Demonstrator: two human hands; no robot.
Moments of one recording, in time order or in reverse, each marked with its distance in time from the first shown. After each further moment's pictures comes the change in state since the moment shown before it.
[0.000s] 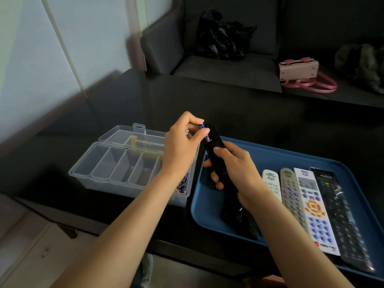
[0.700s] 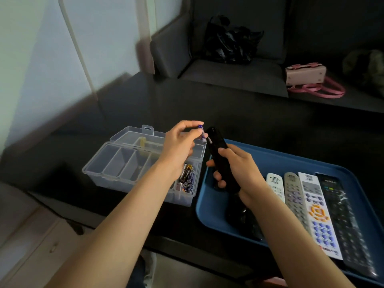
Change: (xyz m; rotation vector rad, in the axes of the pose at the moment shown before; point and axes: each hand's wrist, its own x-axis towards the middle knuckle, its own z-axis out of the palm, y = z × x) left_hand 0.005 -0.002 -0.017 -0.467 -0.048 -0.447; right_hand 0.004 -0.003 0.005 0.039 -0.003 0.065
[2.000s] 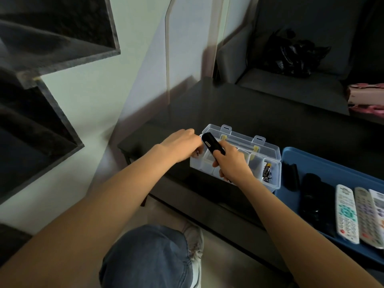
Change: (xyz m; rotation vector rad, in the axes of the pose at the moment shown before) left_hand -0.044 0.065 -0.208 1.686 -0.366 0.271; right_hand -0.017 0.023 0.186 -0.772 -0.137 -0.250
